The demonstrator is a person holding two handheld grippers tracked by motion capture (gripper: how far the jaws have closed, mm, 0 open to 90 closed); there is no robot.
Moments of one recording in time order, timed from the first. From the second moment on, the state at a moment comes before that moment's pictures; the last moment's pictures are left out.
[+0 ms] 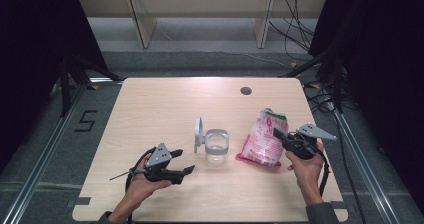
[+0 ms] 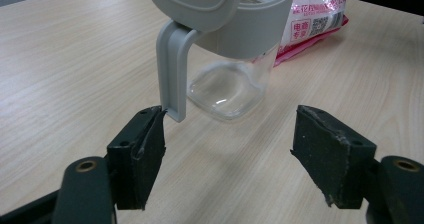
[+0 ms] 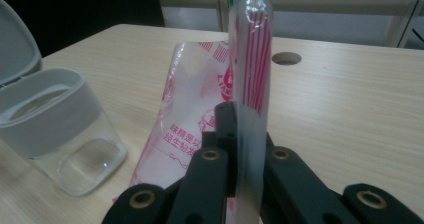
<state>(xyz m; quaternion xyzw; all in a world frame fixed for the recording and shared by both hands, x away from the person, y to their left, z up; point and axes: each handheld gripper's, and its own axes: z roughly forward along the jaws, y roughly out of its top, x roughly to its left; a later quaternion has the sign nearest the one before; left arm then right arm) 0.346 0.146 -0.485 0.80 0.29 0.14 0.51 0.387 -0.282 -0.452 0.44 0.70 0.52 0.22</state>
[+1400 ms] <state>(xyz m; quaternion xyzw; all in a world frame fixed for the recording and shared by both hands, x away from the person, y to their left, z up) 0.314 0.051 -0.493 0.81 0.24 0.13 0.52 0.342 -0.239 -0.367 0.33 0.70 0.58 0.25</state>
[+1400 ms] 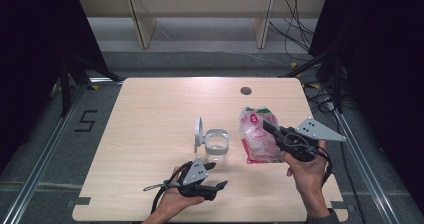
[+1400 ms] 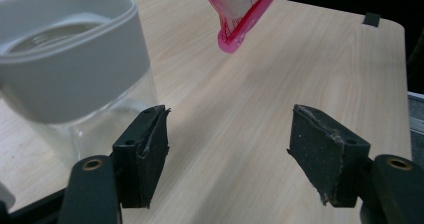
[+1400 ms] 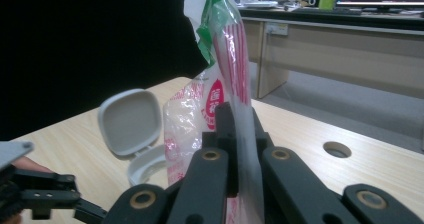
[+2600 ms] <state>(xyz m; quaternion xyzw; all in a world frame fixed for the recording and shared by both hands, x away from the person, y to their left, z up) 0.332 -0.024 -0.495 0.80 0.23 0.21 0.52 0.336 -0.215 -0.353 0.31 0.71 0.59 0.24</state>
